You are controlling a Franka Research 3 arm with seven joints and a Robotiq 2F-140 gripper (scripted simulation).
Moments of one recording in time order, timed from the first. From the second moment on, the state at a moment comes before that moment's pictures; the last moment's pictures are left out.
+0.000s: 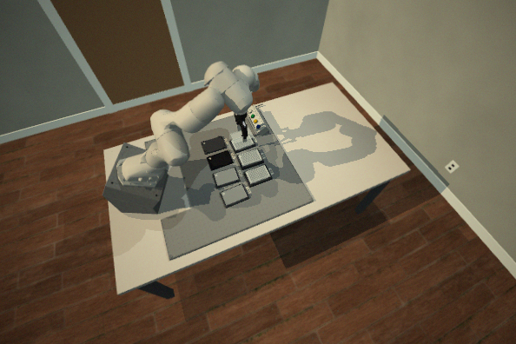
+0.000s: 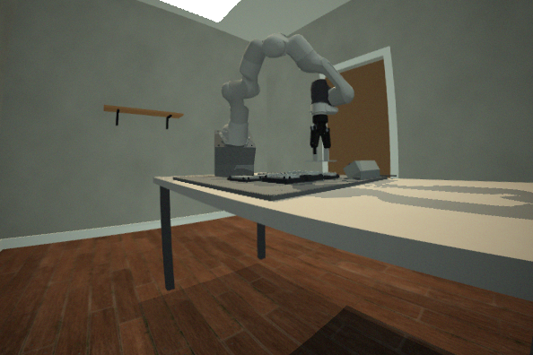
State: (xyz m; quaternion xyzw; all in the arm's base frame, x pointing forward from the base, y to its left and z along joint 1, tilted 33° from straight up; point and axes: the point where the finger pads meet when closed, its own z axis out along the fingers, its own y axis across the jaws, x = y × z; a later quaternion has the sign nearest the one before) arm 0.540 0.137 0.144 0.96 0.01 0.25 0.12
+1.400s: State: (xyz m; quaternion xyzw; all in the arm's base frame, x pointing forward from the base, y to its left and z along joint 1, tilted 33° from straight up) arm 0.556 0.127 0.116 0.96 0.01 0.25 0.13
